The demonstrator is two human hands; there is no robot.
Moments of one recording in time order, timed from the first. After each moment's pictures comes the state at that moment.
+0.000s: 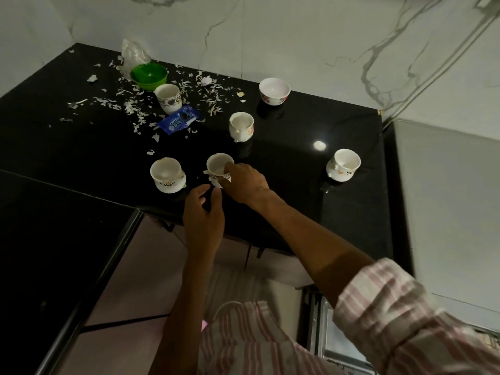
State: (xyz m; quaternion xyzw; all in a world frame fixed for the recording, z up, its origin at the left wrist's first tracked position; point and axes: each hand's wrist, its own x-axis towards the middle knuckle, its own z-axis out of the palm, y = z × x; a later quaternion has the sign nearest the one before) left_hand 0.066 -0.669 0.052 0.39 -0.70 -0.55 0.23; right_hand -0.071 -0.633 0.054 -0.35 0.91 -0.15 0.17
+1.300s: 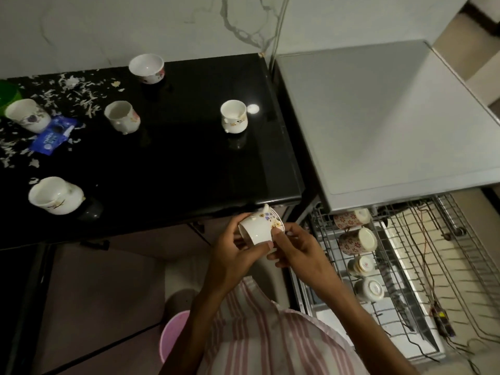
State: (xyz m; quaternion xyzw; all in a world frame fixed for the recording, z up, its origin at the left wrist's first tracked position) left_hand 0.121 -0.481 0.049 0.13 -0.76 -0.63 -0.12; right_hand 0.116 -0.320 0.054 0.08 0.71 -0.66 0.22
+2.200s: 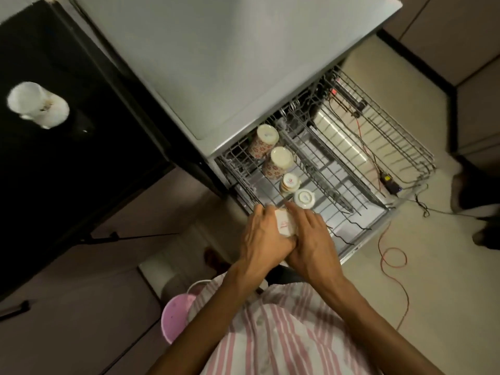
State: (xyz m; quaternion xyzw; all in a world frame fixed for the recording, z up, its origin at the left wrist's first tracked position) left_hand 0.169 -0.245 0.004 -0.14 -0.89 -0.25 -0.35; right_hand 0.254 -0.153 -0.023 0.18 0.93 -0.31 0.01
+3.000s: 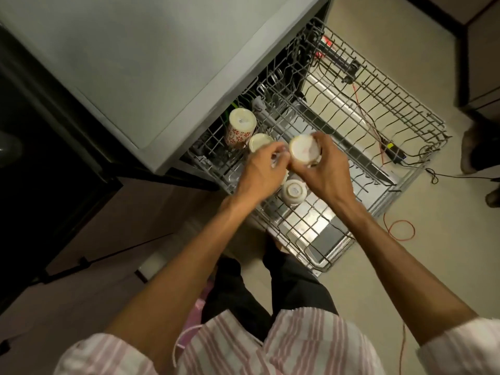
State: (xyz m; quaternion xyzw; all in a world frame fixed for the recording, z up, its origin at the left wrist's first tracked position) left_hand 0.071 -0.137 -0.073 -0.22 -0.83 -0.39 -0.34; right_hand 0.164 -0.021 -0.092 0.34 0.84 -0.42 -0.05
